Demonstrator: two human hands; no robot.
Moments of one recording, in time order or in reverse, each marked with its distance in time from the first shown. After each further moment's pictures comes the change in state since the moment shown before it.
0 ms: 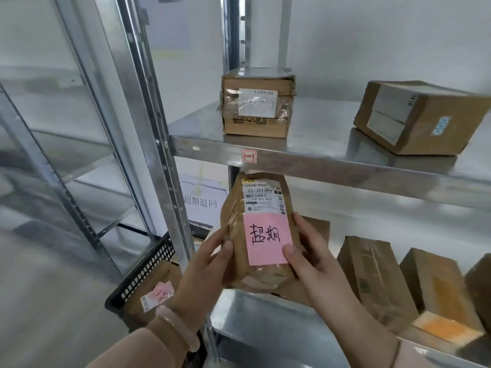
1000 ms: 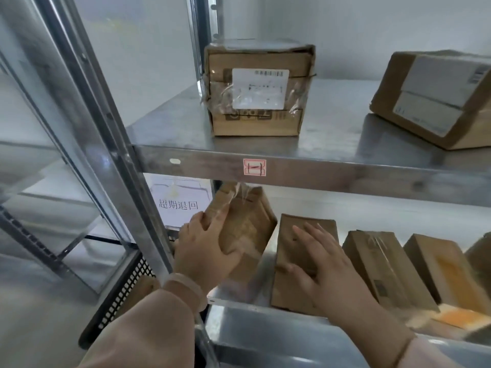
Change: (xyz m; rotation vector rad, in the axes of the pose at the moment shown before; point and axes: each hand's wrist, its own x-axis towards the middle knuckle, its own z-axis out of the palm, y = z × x) left_hand 0.143 -0.037 -0.036 1.313 0.092 0.319; right_hand 0.057 0.052 -0.007 -1.004 0.080 -0.088
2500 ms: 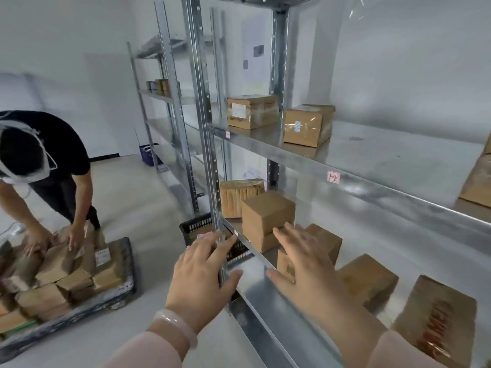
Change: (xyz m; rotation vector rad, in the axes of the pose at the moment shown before) left_hand -0.316 0.402 0.013 0.278 0.360 -0.476; right_hand -0.146 0.210 -0.228 0.142 -0.271 -0.826
